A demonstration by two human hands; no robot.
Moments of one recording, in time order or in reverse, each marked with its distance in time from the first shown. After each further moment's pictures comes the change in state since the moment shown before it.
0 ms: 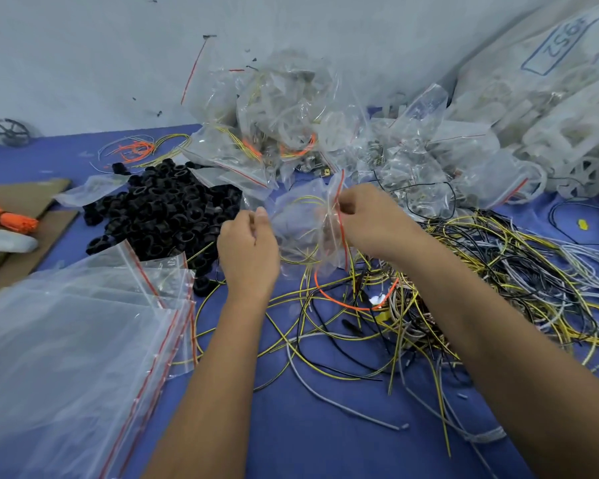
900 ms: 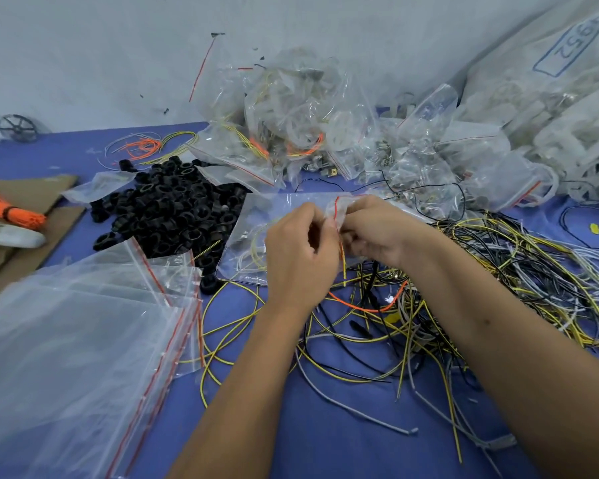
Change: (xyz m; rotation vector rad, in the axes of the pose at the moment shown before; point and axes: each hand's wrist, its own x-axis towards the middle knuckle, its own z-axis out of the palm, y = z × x) left_hand -0.035 0.033 0.010 -0.120 -0.061 0.485; right_hand 0.017 0.015 0.019 0.743 -0.201 0.338
